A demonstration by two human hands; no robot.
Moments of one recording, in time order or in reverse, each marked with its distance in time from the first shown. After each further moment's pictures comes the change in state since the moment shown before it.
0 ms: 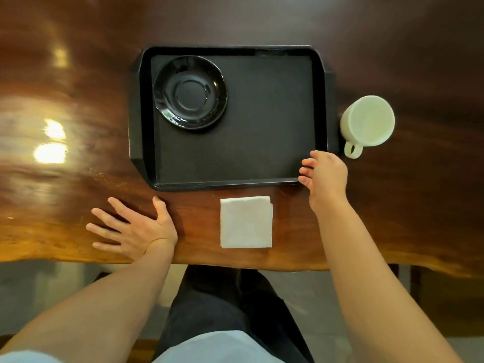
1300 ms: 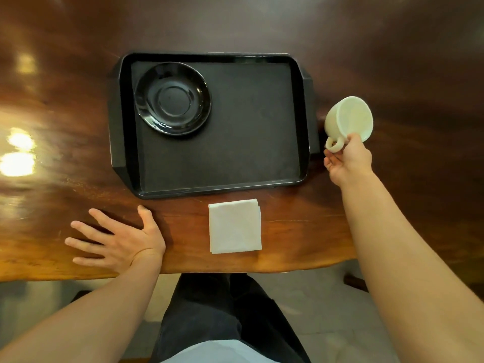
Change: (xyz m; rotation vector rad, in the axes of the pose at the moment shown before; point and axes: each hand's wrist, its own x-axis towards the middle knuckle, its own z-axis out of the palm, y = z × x) left_hand -0.001 0.000 0.000 -0.047 0.017 0.014; right_hand 0.055 -0.049 -0.043 0.236 0.129 0.087
